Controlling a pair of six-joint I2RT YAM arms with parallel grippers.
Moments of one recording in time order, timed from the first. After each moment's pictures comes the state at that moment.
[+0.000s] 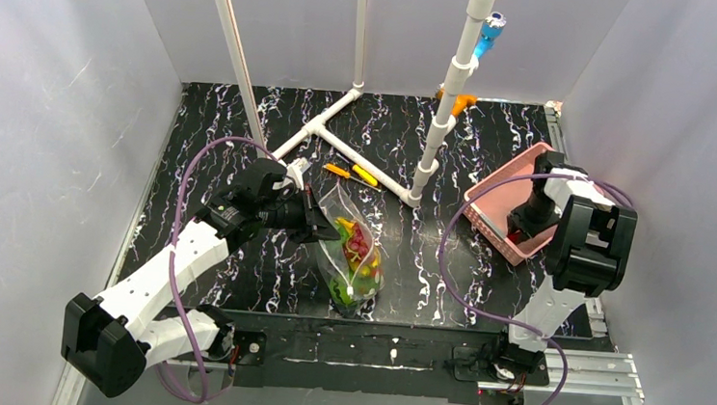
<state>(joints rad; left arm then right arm) -0.53 1.06 0.87 -0.52 0.50 -0.88 -0.17 1.82 1.20 -0.87 0.17 0.84</state>
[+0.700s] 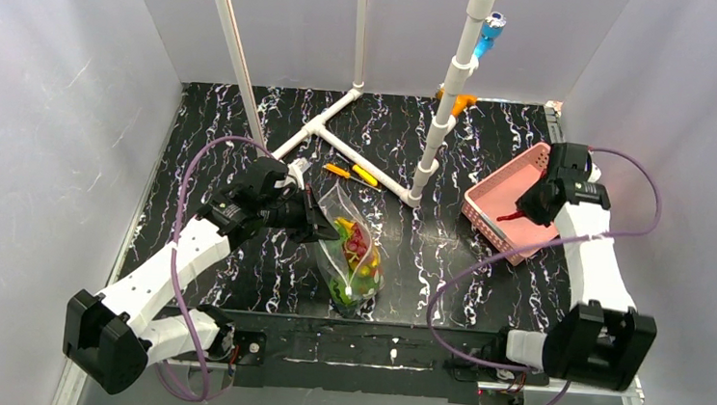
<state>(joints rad) -0.53 1.08 0.89 -0.54 0.49 -0.88 -0.09 1.31 1.13 -0.81 0.15 0.63</state>
